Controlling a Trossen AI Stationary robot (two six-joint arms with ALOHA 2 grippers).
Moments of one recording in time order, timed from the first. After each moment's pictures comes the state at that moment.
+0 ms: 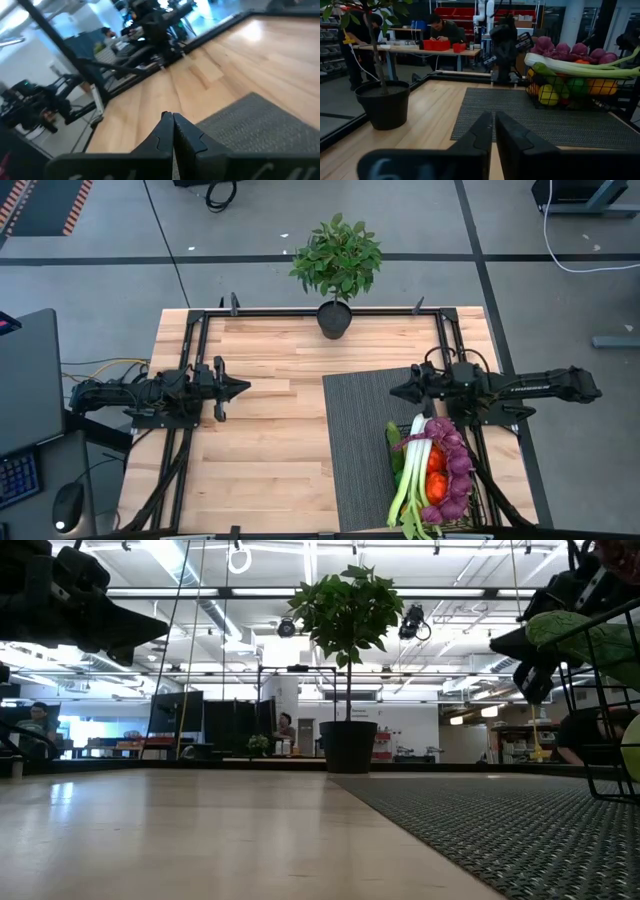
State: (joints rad) left arm -0.02 0.04 0.01 0.05 -0.18 -0.04; right arm -0.07 0.34 0.01 0.25 -0.10 0.54
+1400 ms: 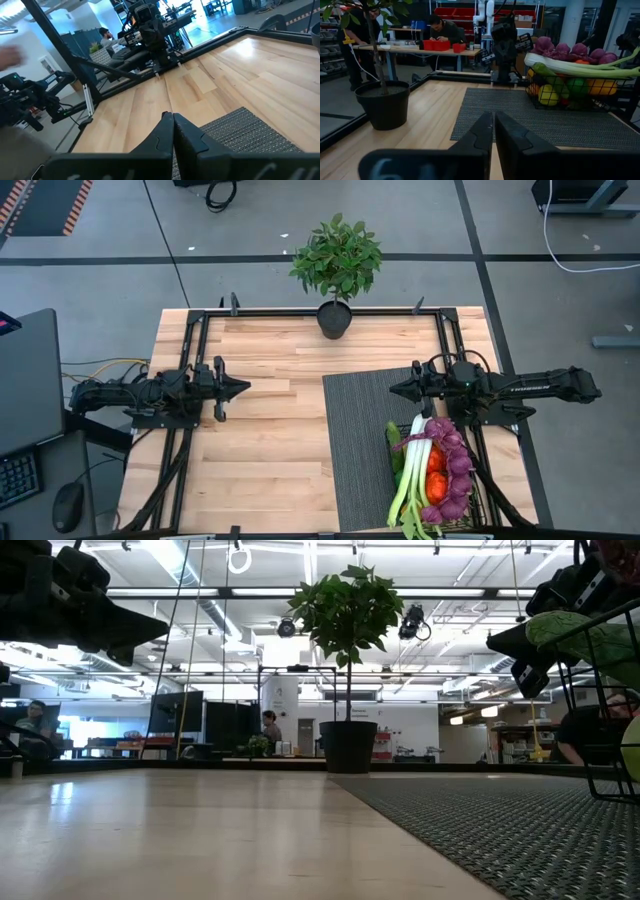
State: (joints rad) left arm -0.02 0.04 0.01 0.06 -0.18 -0.04; right arm -0.07 0.34 0.01 0.27 -0.07 0.43
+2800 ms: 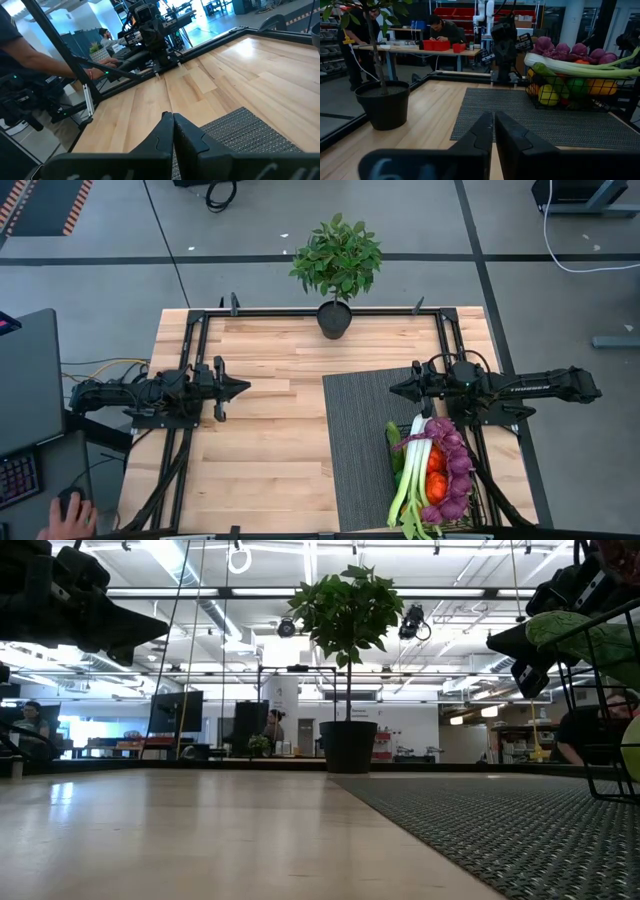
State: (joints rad) left arm -0.02 0.04 0.01 0.06 -0.18 -0.04; right arm -0.07 0.34 0.01 0.27 -0.07 0.43
